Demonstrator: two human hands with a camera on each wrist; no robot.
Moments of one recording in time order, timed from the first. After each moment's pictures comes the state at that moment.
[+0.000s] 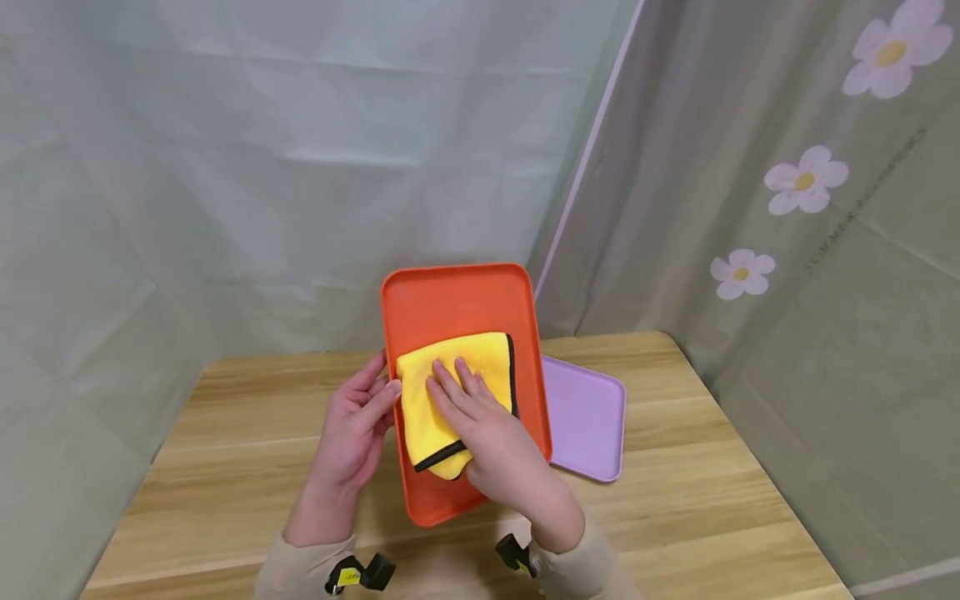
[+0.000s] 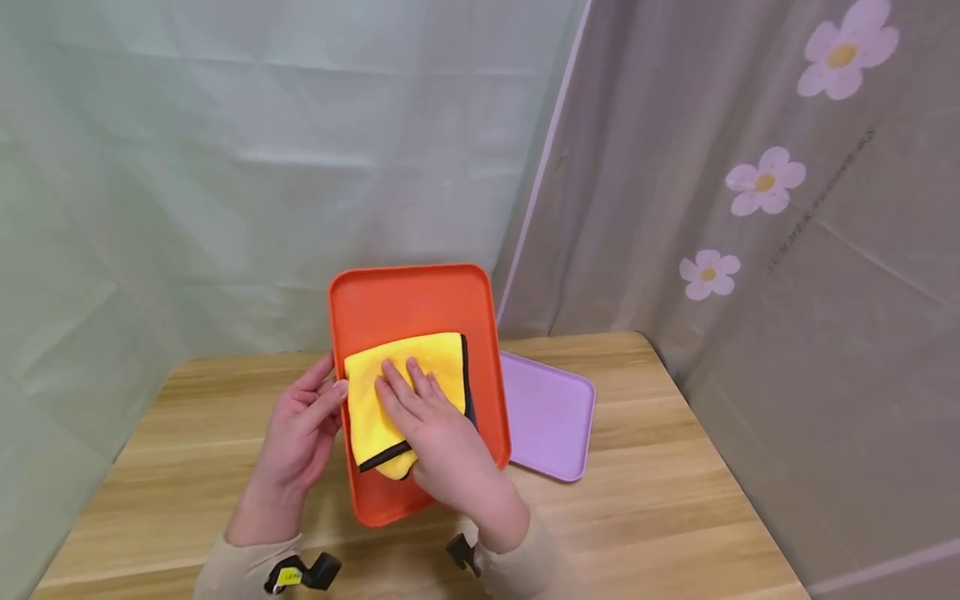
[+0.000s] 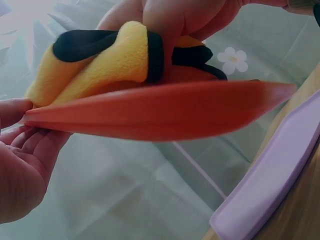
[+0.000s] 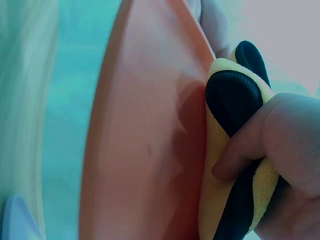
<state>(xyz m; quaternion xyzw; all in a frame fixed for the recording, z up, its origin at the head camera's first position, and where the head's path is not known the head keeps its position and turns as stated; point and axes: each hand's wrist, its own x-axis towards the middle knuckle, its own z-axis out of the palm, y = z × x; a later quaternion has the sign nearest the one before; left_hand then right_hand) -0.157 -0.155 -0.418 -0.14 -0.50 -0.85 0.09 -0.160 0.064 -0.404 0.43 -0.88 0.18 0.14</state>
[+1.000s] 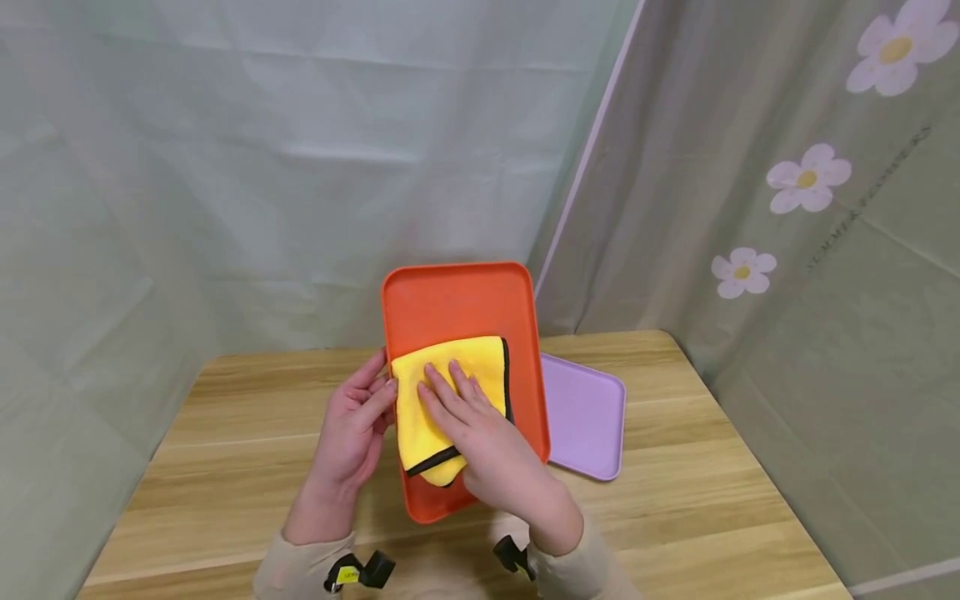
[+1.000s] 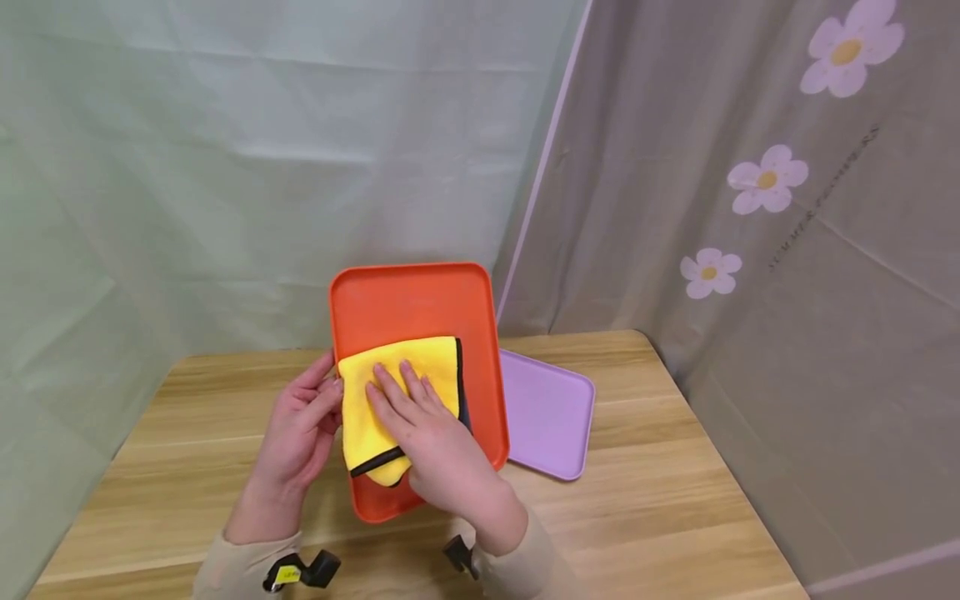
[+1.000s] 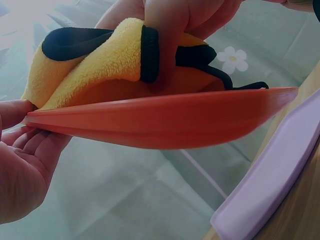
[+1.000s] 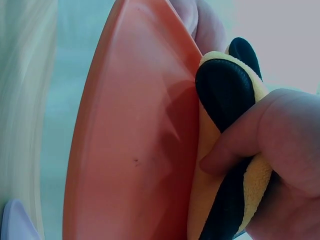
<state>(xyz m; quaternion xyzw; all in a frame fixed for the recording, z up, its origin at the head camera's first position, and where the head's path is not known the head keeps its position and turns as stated) -0.156 -0.155 -0.419 -0.14 -0.50 -0.85 0.09 -0.154 0.060 -0.404 0.44 -0.88 0.15 0.11</state>
